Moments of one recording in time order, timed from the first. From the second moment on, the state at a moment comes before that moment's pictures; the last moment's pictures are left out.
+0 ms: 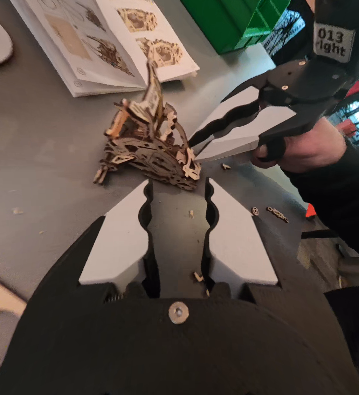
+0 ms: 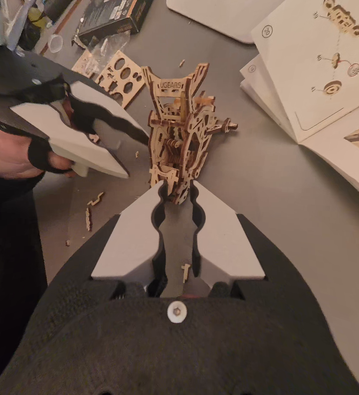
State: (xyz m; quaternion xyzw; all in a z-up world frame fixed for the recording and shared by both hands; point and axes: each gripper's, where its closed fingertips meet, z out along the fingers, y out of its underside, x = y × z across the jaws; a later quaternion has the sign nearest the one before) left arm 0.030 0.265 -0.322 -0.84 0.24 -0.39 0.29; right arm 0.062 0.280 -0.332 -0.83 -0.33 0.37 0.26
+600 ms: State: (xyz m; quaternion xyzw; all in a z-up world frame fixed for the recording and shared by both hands) left arm 0.045 0.267 -0.328 -0.83 0.22 -0.43 0.27; right arm 0.061 0.284 -0.332 -0.81 -0.33 0.43 0.22
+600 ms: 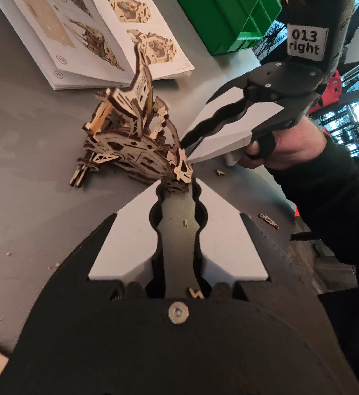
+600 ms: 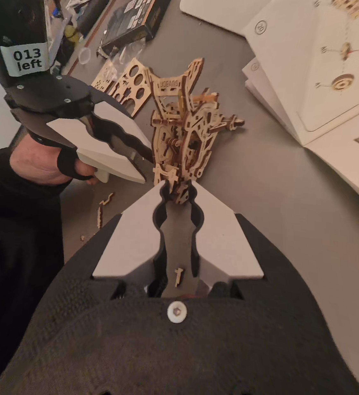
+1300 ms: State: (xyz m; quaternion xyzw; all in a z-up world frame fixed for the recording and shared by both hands) left arm 0.042 0.276 -0.333 -0.85 0.22 -0.39 0.29; right arm 0.058 0.288 -0.332 -0.81 -0.32 0.43 0.23
